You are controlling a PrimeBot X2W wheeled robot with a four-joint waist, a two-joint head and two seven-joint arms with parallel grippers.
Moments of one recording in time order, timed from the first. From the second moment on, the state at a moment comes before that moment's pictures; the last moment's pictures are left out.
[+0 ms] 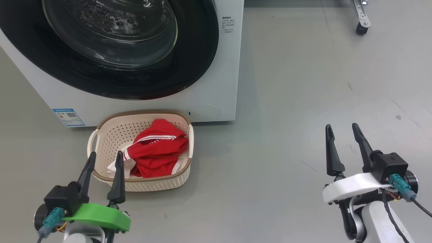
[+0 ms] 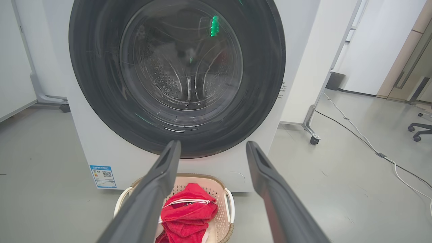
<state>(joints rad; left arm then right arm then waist) -0.09 0.07 -0.12 0.24 -0.40 -0.12 -0.26 -0.12 -0.07 0.14 0.22 0.28 -0.04 -0.25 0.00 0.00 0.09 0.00</state>
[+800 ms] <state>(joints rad) -0.09 0.07 -0.12 0.24 -0.41 -0.12 -0.26 -0.10 -0.06 0.13 0.21 0.27 -0.04 -0.25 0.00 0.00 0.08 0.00</state>
